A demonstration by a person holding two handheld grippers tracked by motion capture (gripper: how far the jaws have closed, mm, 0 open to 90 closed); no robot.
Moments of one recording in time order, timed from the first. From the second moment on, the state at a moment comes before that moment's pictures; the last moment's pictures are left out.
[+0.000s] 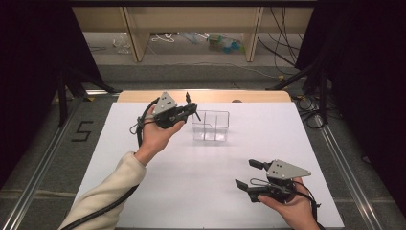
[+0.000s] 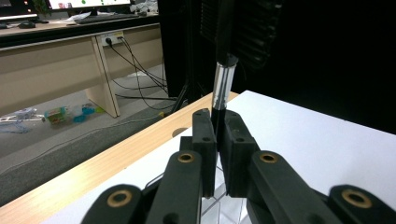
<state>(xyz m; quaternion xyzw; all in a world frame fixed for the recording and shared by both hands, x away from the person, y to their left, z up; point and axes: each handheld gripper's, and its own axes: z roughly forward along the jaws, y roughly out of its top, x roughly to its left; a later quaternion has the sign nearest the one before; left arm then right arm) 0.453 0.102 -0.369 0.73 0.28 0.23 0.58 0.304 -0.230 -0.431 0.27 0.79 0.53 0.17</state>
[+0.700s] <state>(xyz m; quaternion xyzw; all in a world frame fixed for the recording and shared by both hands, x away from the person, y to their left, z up) 0.458 0.099 -0.372 0.73 0.29 0.24 0.58 0.305 -0.231 -0.431 0.27 0.79 0.52 0.17</state>
